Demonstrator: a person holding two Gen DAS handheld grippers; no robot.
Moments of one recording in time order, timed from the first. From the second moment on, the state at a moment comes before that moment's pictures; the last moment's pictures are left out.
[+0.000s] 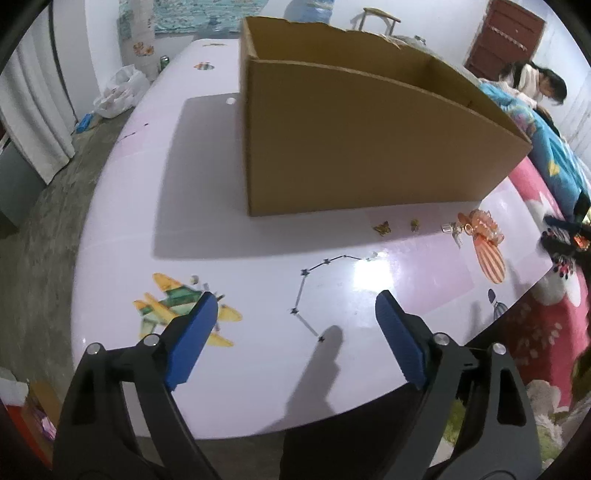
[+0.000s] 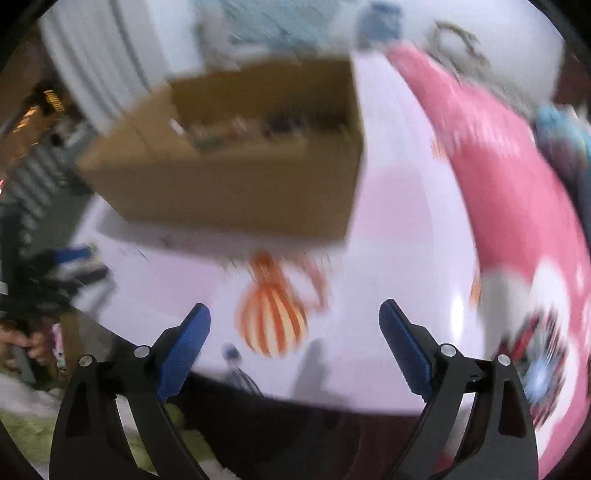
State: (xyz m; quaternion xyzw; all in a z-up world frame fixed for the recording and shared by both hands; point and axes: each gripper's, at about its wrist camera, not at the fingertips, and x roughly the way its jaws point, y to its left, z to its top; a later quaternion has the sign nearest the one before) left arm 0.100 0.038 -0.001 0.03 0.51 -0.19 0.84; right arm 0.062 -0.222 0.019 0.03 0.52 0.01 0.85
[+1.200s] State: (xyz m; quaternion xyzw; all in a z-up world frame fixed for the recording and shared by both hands) left arm 0.098 0.021 -0.025 0.10 0.49 -0.17 0.85; right arm 0.051 -0.210 -0.008 -0.03 0.51 0.00 0.86
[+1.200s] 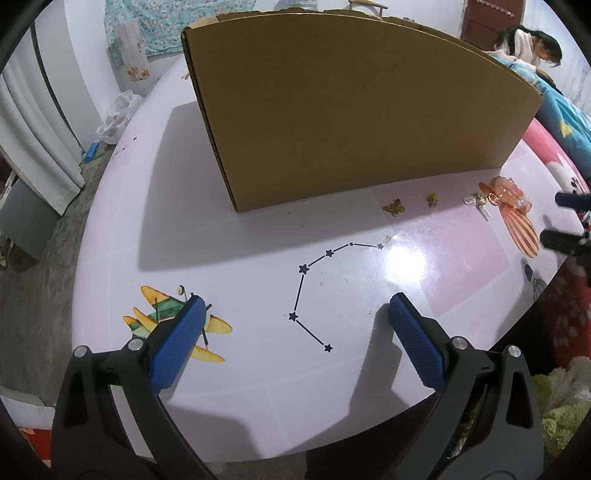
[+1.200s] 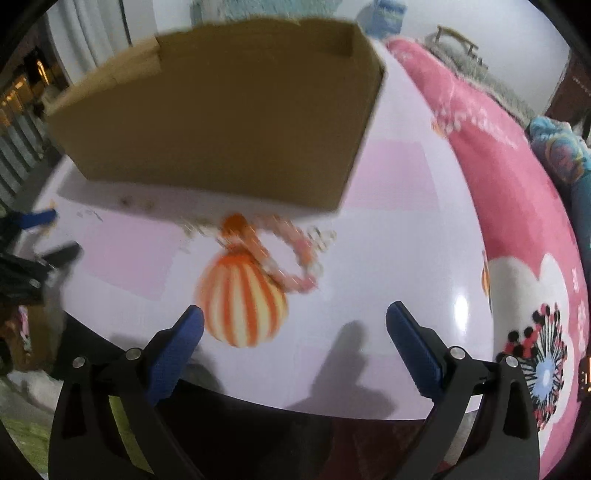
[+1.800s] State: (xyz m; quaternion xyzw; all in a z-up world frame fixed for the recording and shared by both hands) left arm 0.086 -0.003 0.003 0.10 0.39 -0.25 0.88; right arm 0.064 -0.174 -0.004 0.09 0.48 0.12 0.87
